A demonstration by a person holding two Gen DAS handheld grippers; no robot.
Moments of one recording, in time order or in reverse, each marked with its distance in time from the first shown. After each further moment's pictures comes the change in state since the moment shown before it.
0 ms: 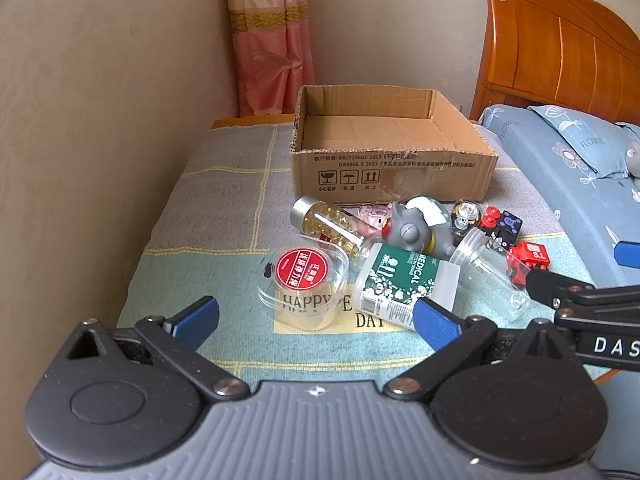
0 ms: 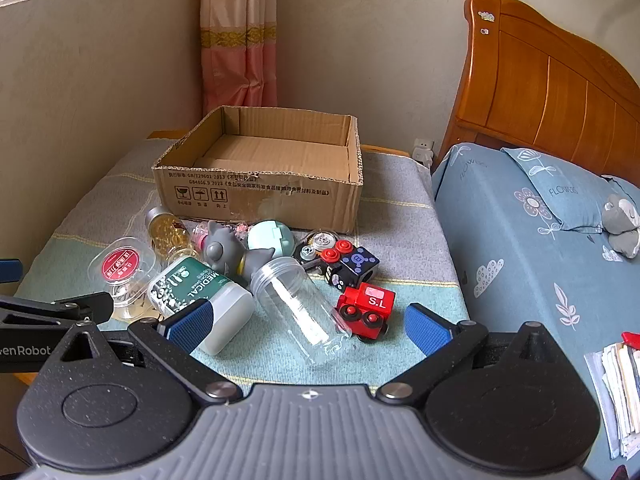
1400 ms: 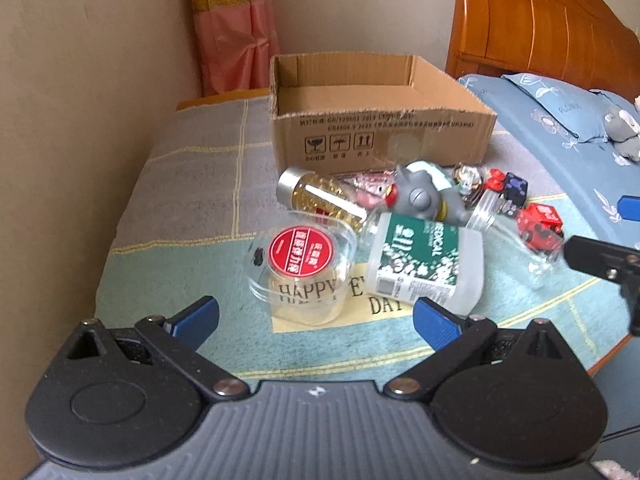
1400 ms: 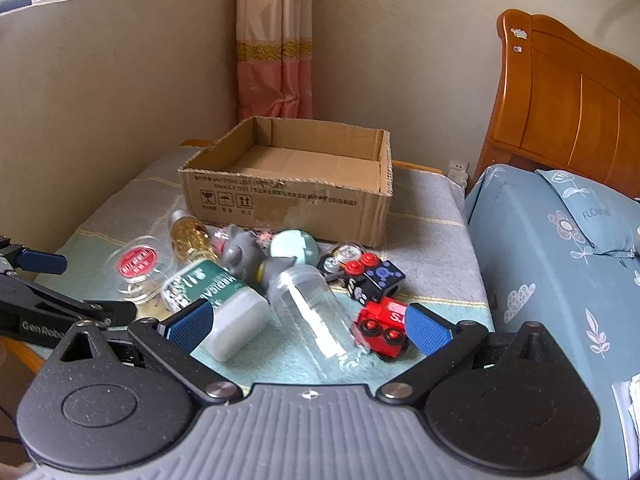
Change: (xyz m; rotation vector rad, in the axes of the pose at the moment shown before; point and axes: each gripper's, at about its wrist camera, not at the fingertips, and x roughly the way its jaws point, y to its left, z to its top) left arm 0.052 0.018 -0.011 0.112 0.045 -0.110; right arm 0.016 -0.013 -0.013 -0.047 -0.074 0.113
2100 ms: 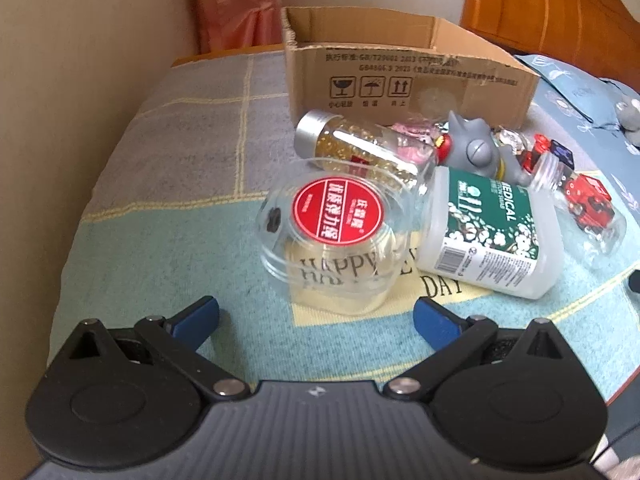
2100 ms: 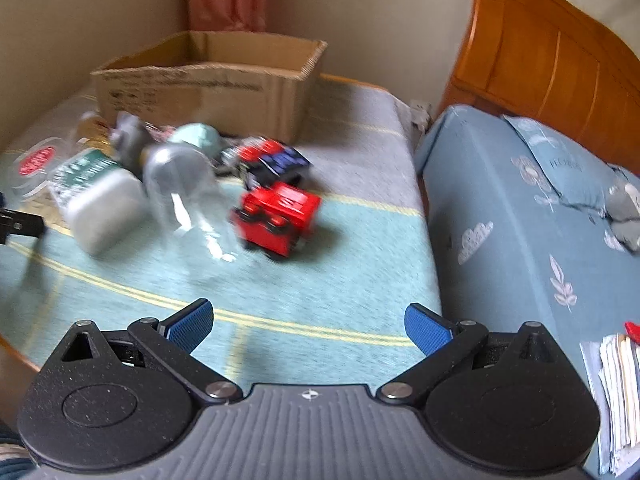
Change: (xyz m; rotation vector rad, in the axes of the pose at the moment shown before) left arm 0.055 0.023 -0.018 -0.001 0.053 -0.028; right arm 0.041 -0.069 -0.060 -0.012 0.175 -0.121
